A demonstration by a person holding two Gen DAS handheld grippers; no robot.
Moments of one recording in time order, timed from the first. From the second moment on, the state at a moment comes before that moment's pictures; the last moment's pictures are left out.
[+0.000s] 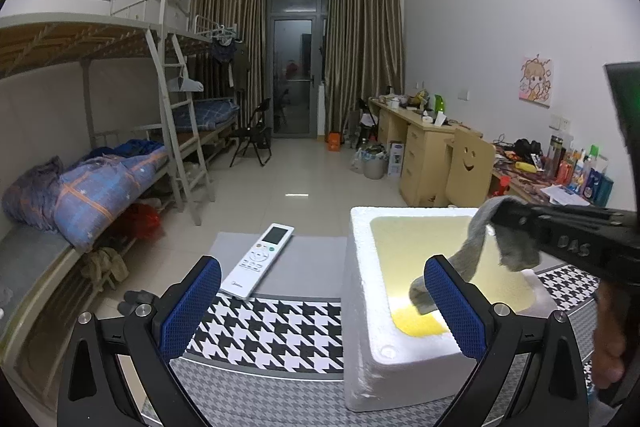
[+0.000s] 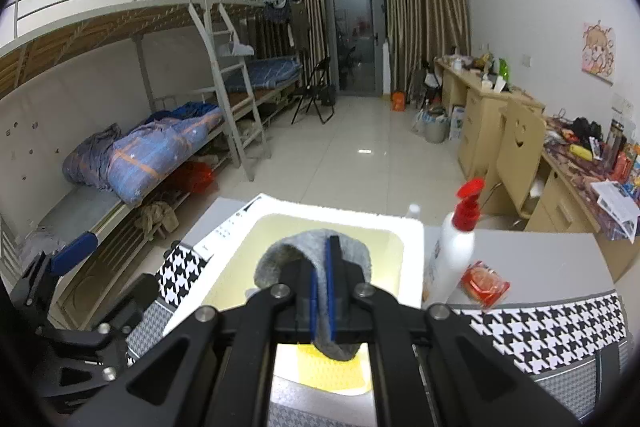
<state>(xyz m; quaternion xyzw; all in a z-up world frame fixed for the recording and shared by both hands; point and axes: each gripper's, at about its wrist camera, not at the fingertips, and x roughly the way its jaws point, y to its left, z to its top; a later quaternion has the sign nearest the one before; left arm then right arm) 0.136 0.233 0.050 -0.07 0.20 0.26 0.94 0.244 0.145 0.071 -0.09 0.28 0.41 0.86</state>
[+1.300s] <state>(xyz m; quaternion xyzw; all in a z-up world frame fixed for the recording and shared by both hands) 0.144 0.217 0.032 -0.04 0.24 0.21 0.95 0.245 0.163 0.051 -0.13 0.34 0.41 0.84</state>
